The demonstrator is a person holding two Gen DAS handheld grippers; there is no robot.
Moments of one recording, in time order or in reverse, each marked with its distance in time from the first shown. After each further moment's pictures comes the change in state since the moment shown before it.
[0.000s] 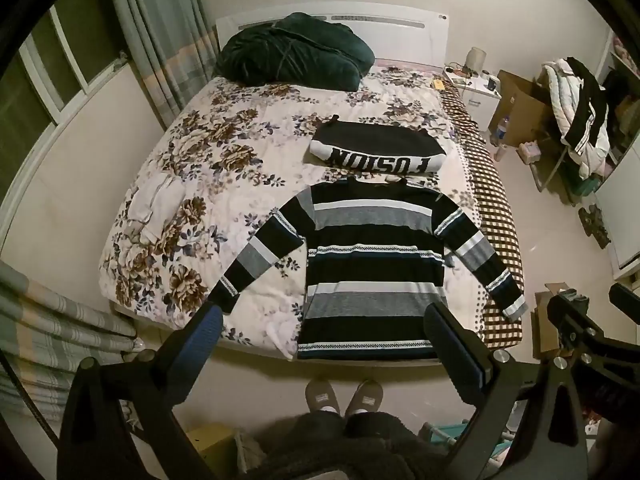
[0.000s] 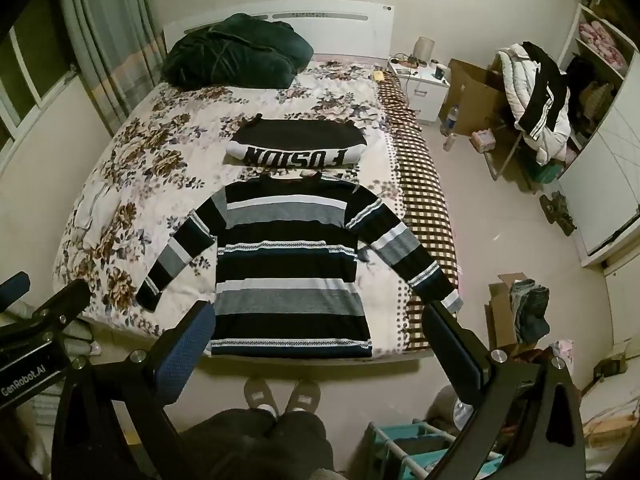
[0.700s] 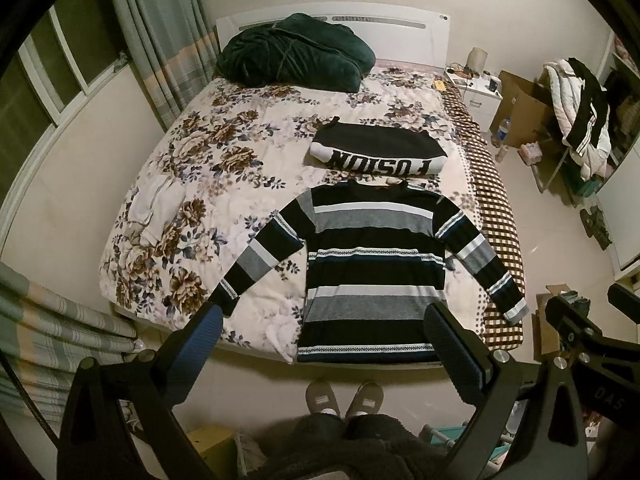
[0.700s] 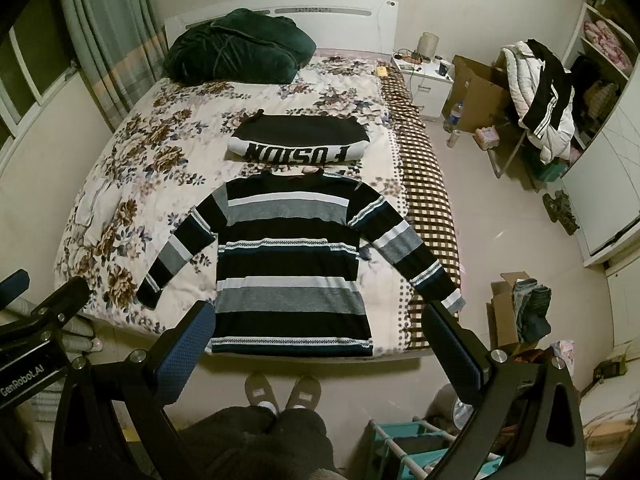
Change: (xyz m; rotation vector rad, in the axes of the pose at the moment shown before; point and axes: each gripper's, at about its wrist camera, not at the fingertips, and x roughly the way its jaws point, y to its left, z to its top) left arm 0.000 -0.003 0.006 0.005 -0.006 0.008; right arm 0.013 0.003 -0.003 -0.010 0.015 0.012
